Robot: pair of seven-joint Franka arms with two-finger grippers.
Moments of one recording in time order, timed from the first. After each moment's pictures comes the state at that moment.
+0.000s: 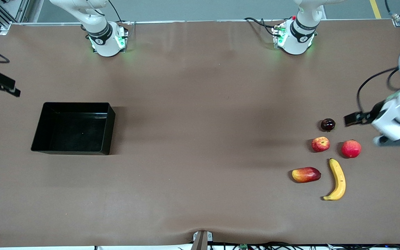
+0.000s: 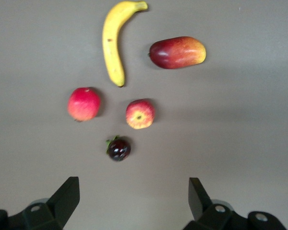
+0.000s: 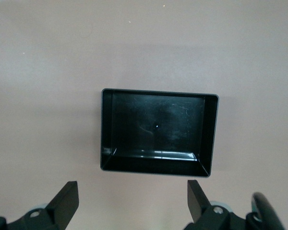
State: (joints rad) left arm 0.12 0.30 -0.20 -1.51 0.12 1.68 -0.08; right arm -0.07 0.09 -0.02 -1.45 0.04 1.51 -0.13
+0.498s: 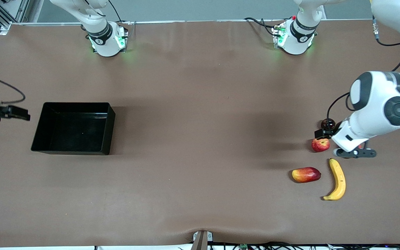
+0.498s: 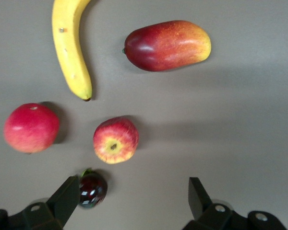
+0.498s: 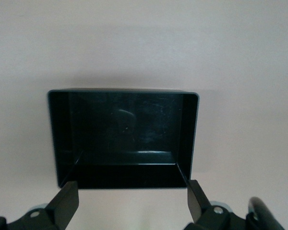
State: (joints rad) left arm 0.12 0.33 -0.19 -1.88 0.12 2.14 -0.10; right arm -0.12 0.28 -0.02 -1.46 -0.06 1.59 -0.13
